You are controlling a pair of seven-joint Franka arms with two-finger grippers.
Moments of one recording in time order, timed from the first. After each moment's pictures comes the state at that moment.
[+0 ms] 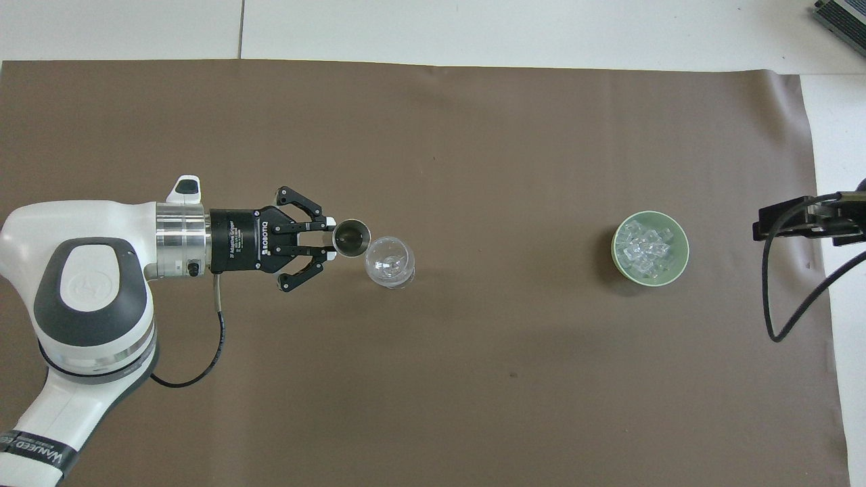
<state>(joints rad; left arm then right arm) -0.23 -0.02 -0.02 -2.13 -1.25 2.06 -0.98 0.09 -0.04 -0.12 -1.61 -0.02 1.56 0.05</state>
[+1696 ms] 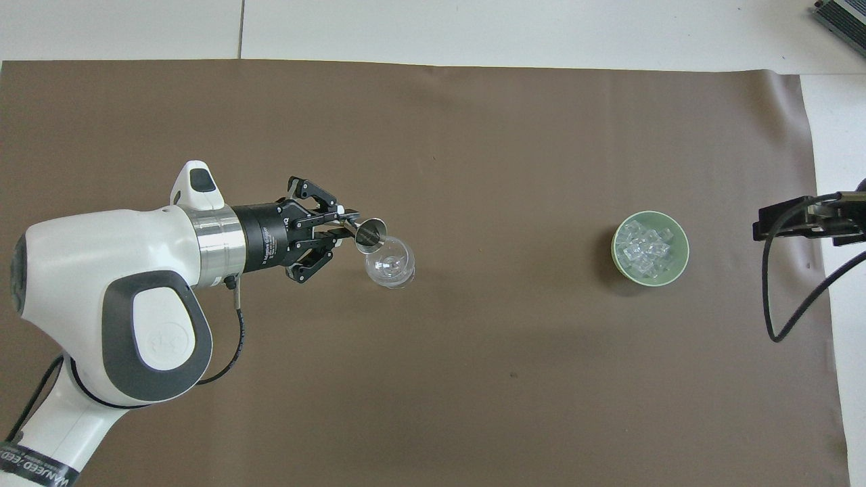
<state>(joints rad) -0.36 -0.07 -0.06 -2.13 -0.92 2.45 -1.02 0.09 -0.04 -0.12 -1.61 -0.02 1.56 0.05</state>
